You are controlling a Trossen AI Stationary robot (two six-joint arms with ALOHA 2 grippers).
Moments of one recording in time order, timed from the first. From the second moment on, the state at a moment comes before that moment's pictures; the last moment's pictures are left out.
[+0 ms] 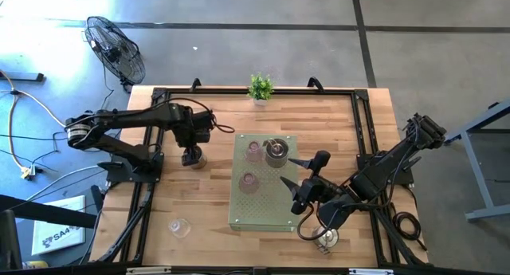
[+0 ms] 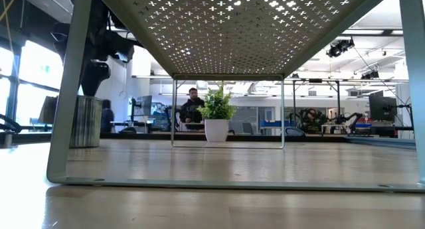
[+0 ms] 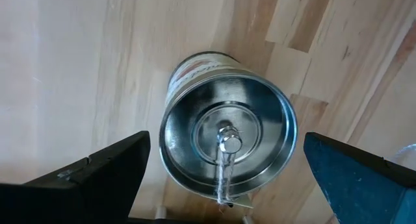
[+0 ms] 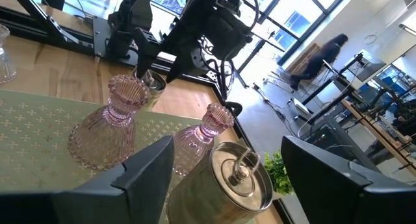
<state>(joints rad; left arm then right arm) 0.31 1.28 0.95 -1.17 0.12 0.04 0.65 1.48 1.29 -0.46 1.17 0.07</state>
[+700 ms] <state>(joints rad) 0.23 1.28 0.95 -1.15 0.07 0.02 0.65 1.48 1.29 -0.50 1.17 0.11</state>
